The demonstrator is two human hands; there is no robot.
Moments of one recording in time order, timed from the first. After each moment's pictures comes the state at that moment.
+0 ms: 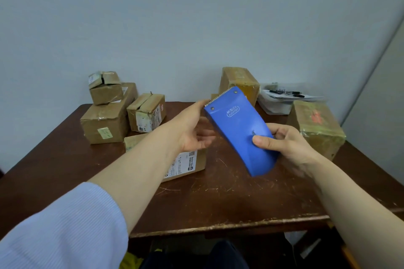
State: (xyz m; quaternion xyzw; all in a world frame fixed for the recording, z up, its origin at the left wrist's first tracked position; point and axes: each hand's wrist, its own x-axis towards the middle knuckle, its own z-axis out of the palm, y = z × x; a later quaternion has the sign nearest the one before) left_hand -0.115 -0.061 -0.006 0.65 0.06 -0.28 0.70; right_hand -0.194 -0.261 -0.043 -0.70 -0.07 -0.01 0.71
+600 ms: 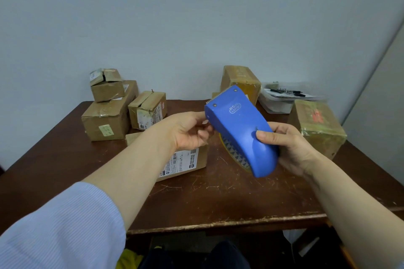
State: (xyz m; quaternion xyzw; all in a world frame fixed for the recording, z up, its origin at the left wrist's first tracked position) left_hand -0.111 -0.050 -0.012 0.54 0.06 -0.35 0.77; right_hand -0.197 -0.253 -0.036 -0.68 -0.05 0.03 0.73
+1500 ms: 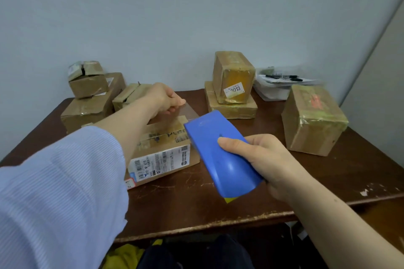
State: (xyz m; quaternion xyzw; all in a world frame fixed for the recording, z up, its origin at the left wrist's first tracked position) left_hand -0.011 -0.034 -0.027 0.89 -0.07 -0.07 0.45; right_hand -0.226 -0.194 -0.029 -0.73 0.13 0.04 0.67
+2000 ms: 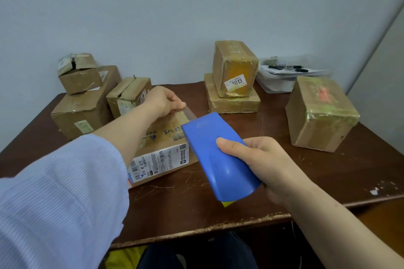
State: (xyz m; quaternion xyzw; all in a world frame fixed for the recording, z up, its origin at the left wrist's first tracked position) left_hand 0.008 -0.035 -0.061 0.92 -0.09 -0.04 0.39; right_hand -0.215 -0.191 -0.040 -0.70 0.15 0.07 0.69
